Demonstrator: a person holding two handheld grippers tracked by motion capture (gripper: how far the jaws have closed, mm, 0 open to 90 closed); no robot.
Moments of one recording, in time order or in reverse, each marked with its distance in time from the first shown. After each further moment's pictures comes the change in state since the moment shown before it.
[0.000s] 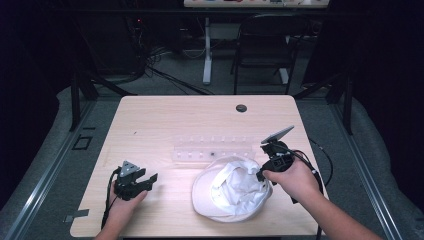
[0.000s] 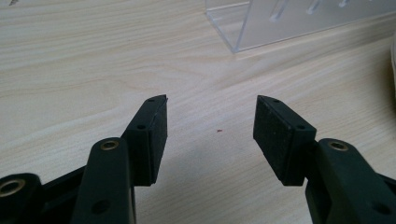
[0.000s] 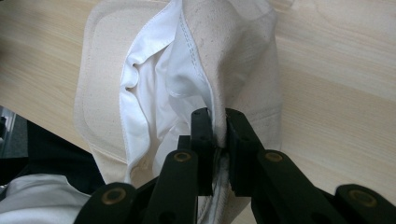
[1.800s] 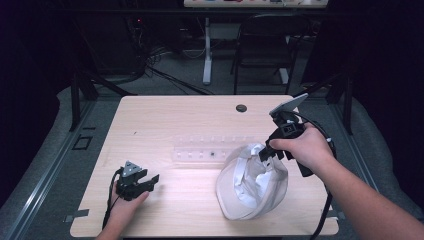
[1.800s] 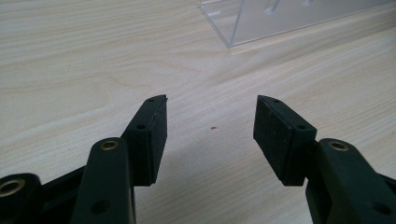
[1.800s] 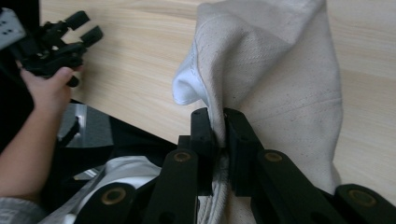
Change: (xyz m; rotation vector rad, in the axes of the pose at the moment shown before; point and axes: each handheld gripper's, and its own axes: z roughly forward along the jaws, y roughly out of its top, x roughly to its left) left arm -0.003 0.000 0.003 0.024 -0.013 0.011; right arm 0.006 0.041 -0.079 0.091 0.142 0.141
